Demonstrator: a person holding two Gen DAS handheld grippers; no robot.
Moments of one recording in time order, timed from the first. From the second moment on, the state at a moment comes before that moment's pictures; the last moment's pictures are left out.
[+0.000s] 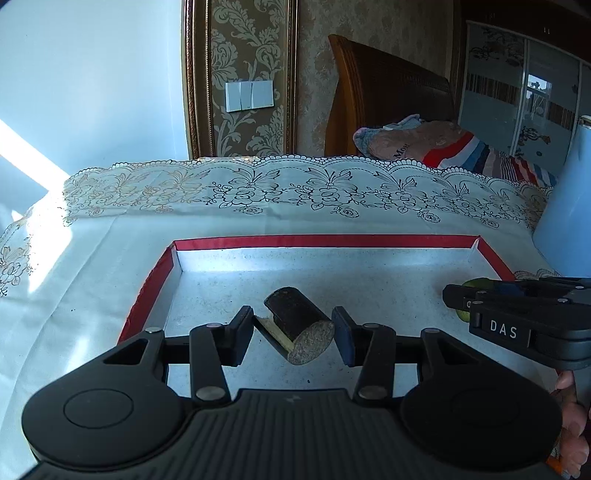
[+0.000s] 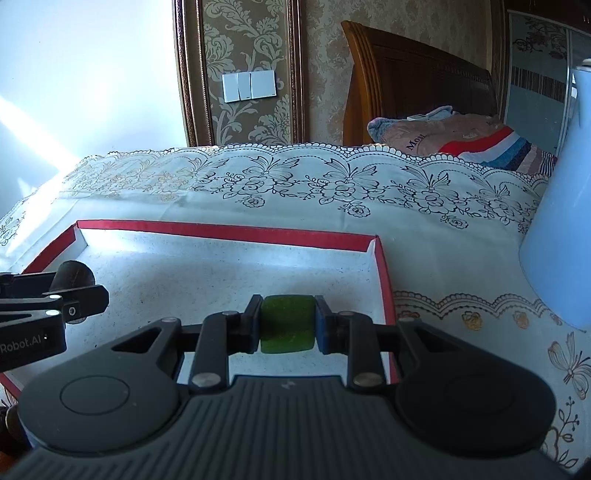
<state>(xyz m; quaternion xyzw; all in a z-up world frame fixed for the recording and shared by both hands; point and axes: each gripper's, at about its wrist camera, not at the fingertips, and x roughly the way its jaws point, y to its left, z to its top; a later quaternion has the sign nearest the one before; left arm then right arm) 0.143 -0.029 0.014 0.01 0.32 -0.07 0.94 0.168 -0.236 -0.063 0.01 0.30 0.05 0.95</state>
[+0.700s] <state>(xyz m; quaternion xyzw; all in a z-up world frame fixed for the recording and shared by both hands) 0.177 -0.025 0.003 -0.01 0.37 -0.08 0.93 0.187 -0.232 -0.065 0.00 0.32 0.06 0.94</state>
